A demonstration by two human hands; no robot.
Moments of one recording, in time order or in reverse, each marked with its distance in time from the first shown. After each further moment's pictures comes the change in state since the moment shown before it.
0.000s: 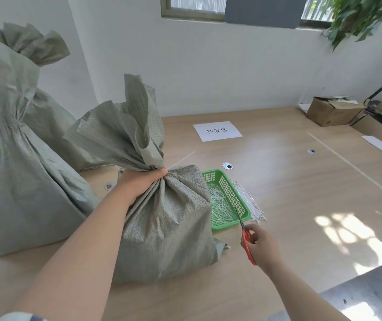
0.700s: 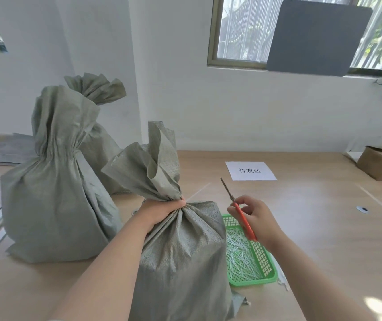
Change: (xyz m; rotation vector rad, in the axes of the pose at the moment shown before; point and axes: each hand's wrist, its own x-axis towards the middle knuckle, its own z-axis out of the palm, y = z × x) left_hand 0.014 0.015 -0.008 -0.052 0.099 -0.092; right_hand 0.086 -0.198 -0.062 0.410 -0.339 -0.363
